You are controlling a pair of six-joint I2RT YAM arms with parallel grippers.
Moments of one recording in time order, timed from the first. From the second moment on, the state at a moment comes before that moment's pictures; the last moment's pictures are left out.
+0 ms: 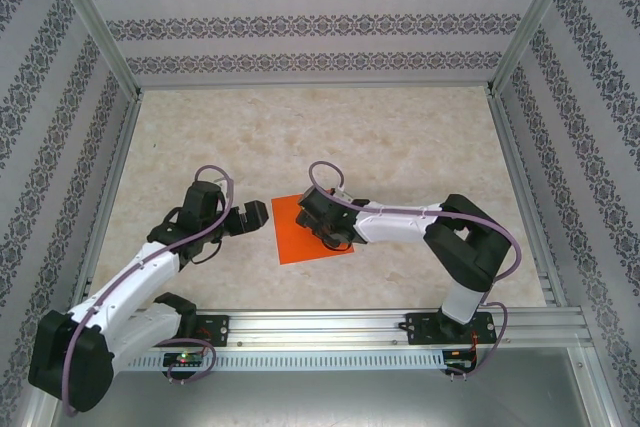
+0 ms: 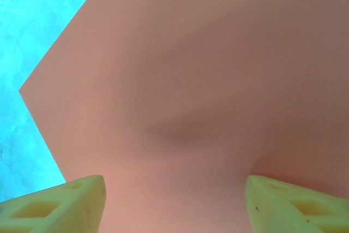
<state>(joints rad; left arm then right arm) -0.38 0.97 0.52 -0.35 0.21 -0.63 0.94 1.74 0.97 -0.29 0.14 1.34</state>
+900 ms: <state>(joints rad) -0.38 0.93 0.54 -0.33 0.11 -0.58 0.74 1.88 1.15 -0.43 0.02 0.93</state>
